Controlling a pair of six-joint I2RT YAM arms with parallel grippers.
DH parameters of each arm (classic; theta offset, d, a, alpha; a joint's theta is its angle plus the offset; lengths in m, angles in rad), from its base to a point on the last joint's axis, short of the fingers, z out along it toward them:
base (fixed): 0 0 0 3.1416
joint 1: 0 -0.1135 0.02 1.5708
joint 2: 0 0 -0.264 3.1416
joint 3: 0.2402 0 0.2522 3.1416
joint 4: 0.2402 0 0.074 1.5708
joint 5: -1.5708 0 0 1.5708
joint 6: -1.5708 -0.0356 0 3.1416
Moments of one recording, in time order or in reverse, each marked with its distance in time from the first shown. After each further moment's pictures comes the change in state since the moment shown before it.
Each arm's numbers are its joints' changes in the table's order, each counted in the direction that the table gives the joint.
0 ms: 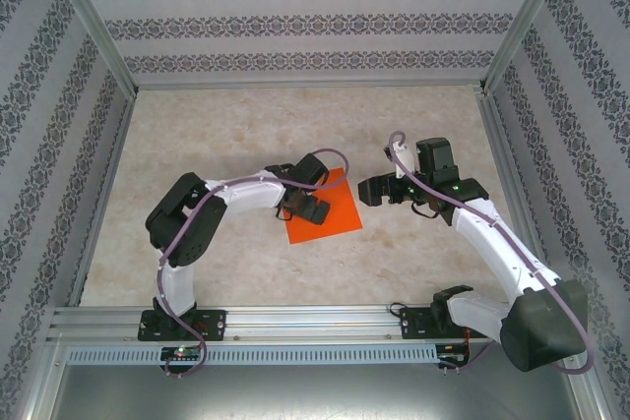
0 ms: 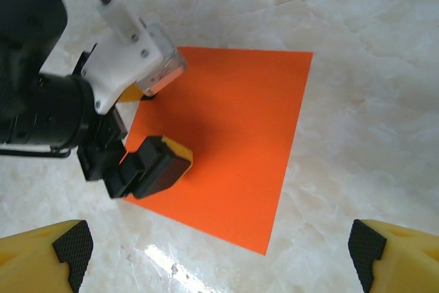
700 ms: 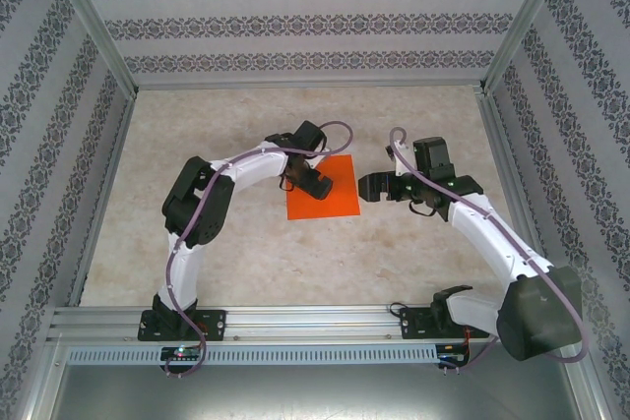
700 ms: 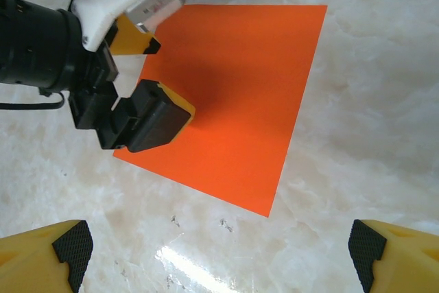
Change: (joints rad) left arm -0.097 0.137 0.282 0.120 -0.105 -0.220; right arm -0.002 0.061 -0.004 -0.031 -0.038 -0.096
